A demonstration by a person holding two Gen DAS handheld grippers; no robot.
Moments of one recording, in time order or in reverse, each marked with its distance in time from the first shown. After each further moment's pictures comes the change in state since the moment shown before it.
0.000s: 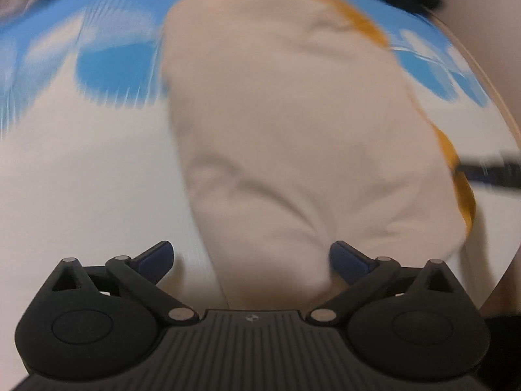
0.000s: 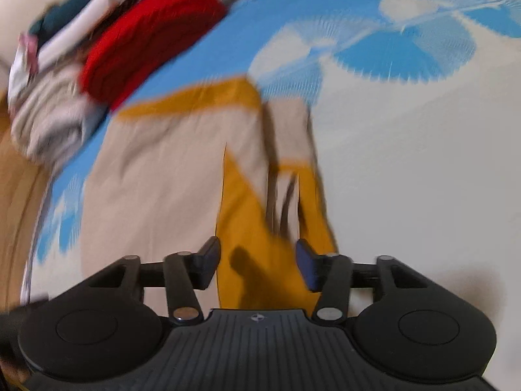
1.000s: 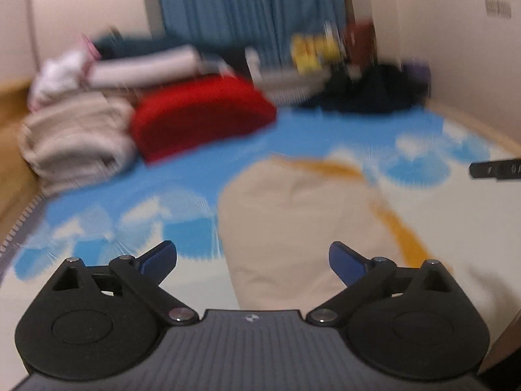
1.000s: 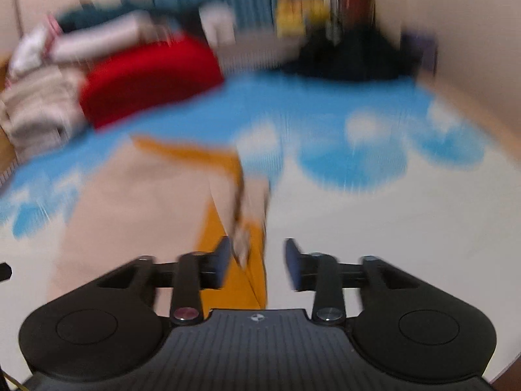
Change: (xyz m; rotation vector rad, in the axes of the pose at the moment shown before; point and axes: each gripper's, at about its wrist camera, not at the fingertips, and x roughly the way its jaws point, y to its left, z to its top) left arm -0.182 -0.118 -0.086 0.223 -0.686 0.325; right arm -0.142 0.068 -0.062 -0.273 -0.490 -0.247
